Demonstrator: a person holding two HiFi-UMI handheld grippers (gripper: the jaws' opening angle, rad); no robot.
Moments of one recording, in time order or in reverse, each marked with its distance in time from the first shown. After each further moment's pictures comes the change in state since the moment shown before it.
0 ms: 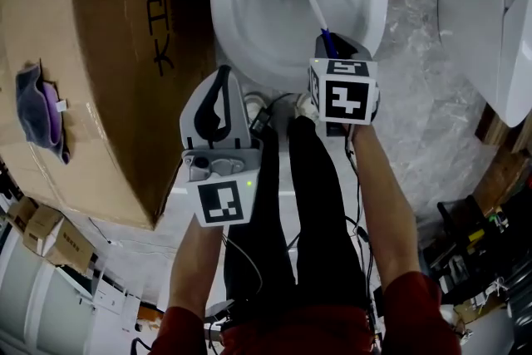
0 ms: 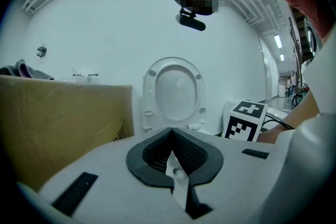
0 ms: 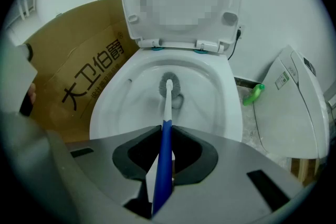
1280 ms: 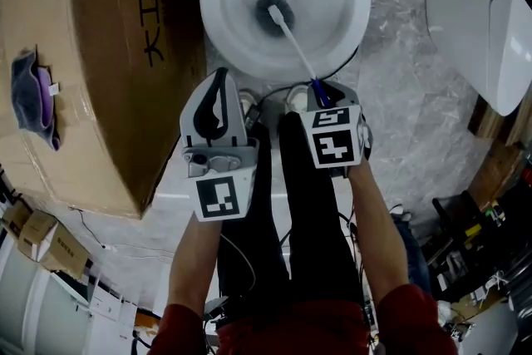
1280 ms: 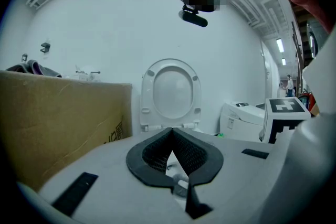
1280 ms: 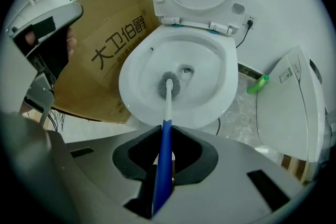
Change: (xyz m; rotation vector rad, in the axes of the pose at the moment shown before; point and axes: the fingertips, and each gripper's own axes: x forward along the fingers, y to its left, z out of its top) left arm -0.026 -0.020 -0.008 -0.041 0.000 -0.002; right arm -0.059 0.029 -0.108 -0.141 0.184 0.089
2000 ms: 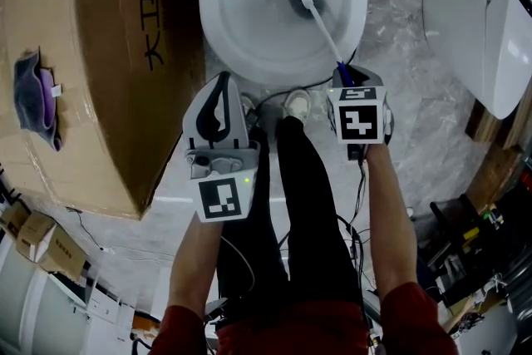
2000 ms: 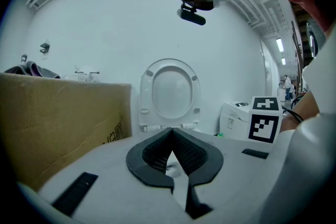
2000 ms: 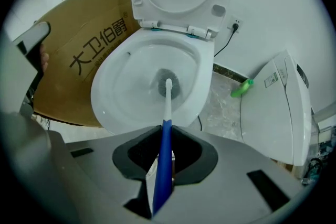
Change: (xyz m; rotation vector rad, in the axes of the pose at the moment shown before) left arm 0.002 -0.006 0.002 -0.003 0.000 0.002; right arm -0.005 -0.076 0.021 0.022 -0.004 -0.129
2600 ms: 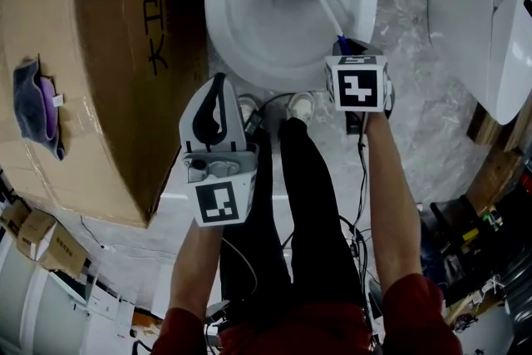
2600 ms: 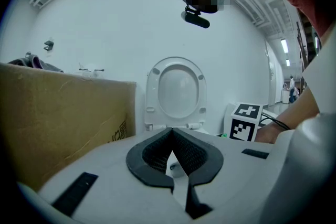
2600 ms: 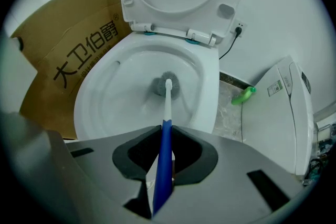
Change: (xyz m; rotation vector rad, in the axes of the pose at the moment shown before) left arm 0.010 0.022 -0.001 -0.028 0.007 0.030; right arm 0.036 -0.012 0.061 0.020 -0.035 -0.033
